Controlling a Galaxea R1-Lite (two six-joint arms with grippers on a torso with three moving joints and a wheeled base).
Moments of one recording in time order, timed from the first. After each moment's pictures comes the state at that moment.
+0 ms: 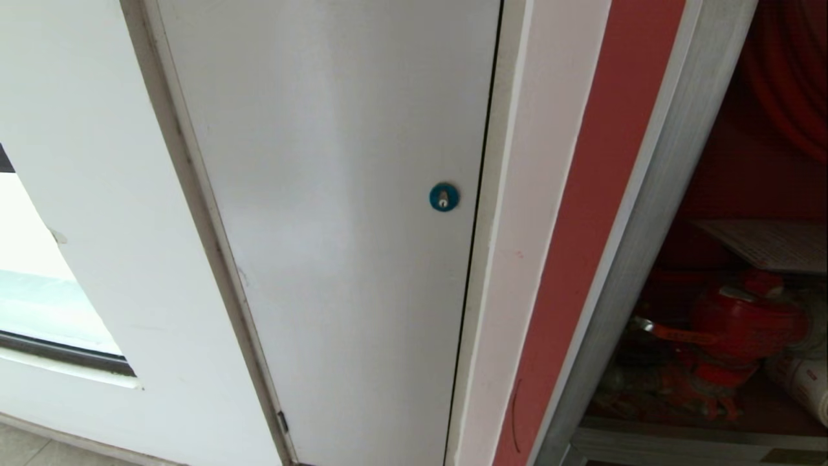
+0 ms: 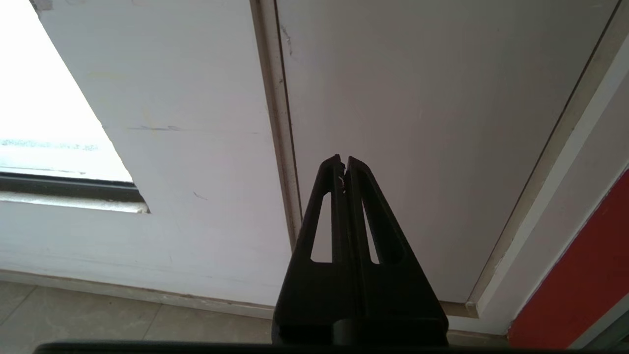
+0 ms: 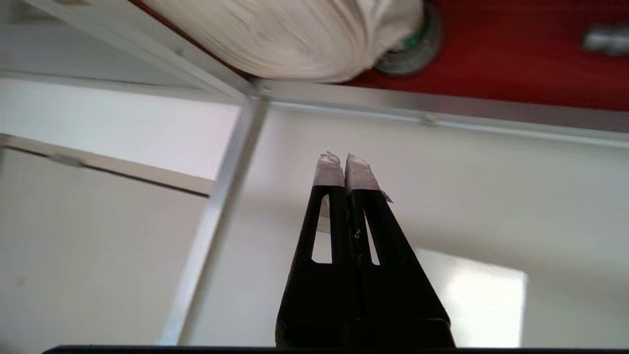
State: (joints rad) left arm 0.01 0.00 0.00 -0.01 -0.03 0.03; right arm -0.54 0.89 -0.71 0.22 -0.42 -1.28
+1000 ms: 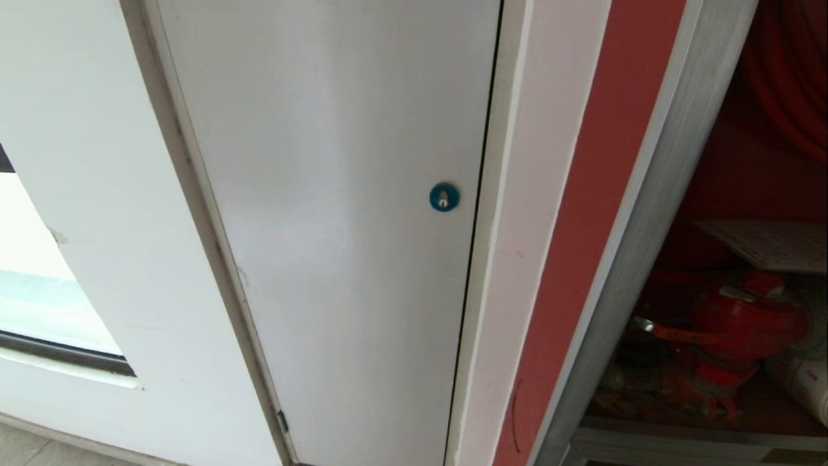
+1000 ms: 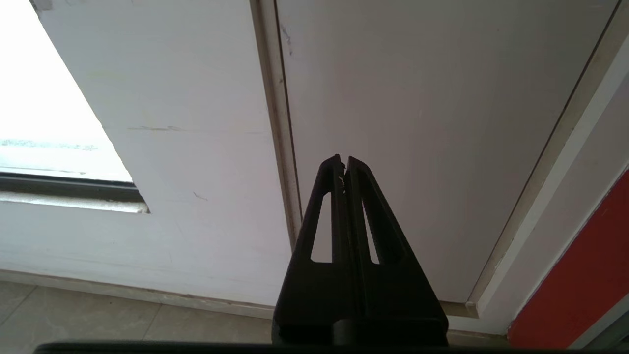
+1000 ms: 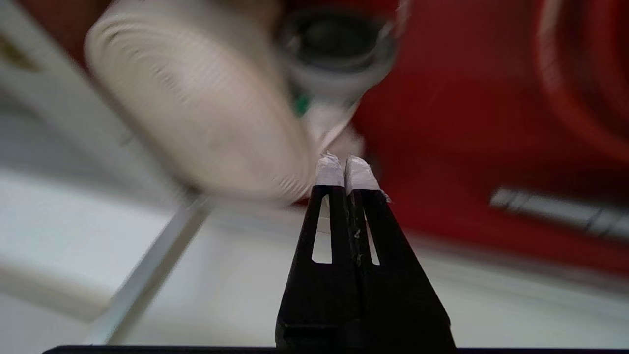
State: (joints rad) left arm 0.01 0.00 0.00 -0.01 -0.03 0.04; right arm -1.33 1.00 -0.70 0.04 0.77 -1.81
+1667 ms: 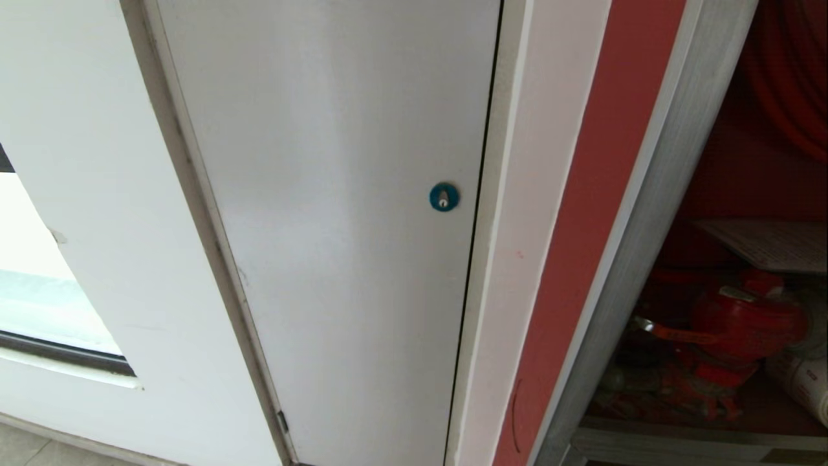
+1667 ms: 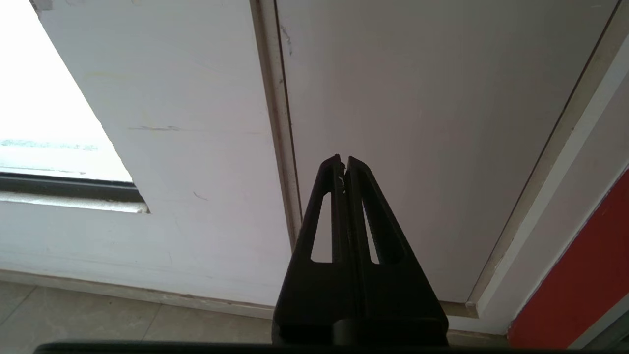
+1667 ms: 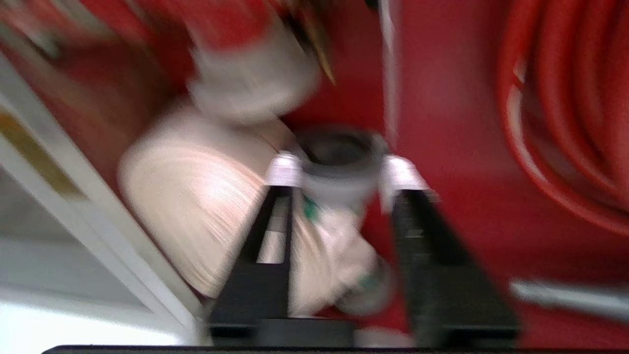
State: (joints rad) left arm 0.01 0.00 0.00 -0.01 -0.03 0.04; right arm -1.38 1.09 -0.70 0.12 1.14 -1.85
